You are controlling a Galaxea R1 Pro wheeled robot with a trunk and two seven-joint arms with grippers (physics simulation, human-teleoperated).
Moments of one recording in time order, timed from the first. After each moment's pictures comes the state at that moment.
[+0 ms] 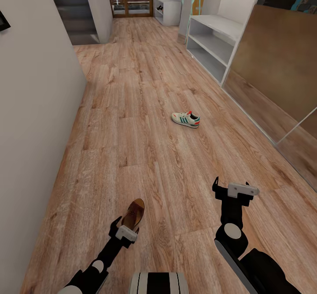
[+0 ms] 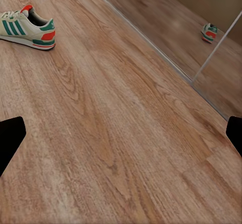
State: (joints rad) left arm -0.54 -0.08 0.15 -0.30 -0.64 -0.61 -0.02; right arm -0.36 -0.23 0.51 -1.59 -0.21 0.22 -0.94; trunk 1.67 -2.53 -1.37
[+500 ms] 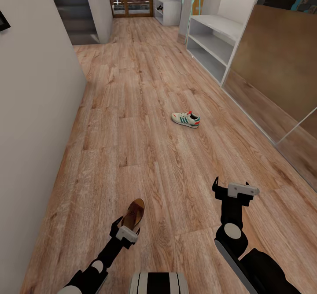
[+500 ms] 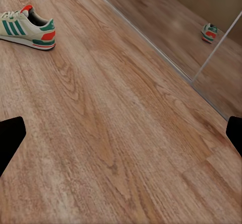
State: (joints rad) left arm -0.54 -0.08 0.15 -0.29 -0.64 -0.63 -0.05; right arm -0.36 -0.23 0.51 -1.59 -0.21 0.22 -0.94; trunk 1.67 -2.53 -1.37
